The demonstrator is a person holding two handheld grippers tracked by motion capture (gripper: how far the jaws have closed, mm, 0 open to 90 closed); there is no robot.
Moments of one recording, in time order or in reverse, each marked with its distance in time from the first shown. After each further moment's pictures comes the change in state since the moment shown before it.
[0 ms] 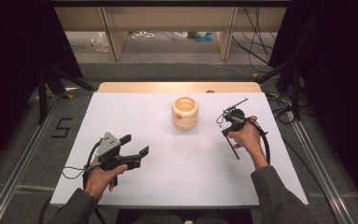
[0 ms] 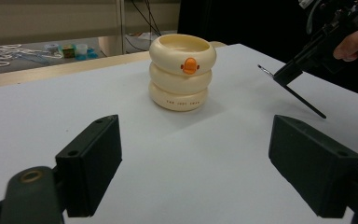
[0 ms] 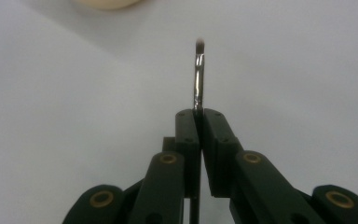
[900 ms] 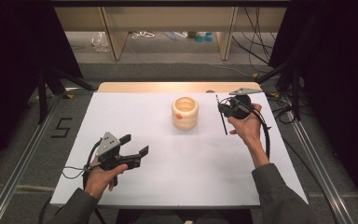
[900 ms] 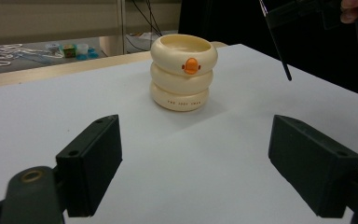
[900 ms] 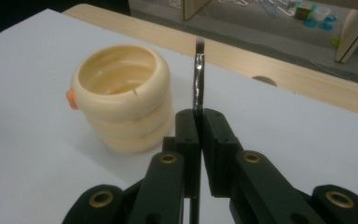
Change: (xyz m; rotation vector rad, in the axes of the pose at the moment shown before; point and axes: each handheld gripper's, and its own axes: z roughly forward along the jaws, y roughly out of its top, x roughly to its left) left arm 0.000 0.000 0.000 0.001 0.005 -0.006; right arm 0.000 0.022 -0.038 -0.490 0.023 -0.006
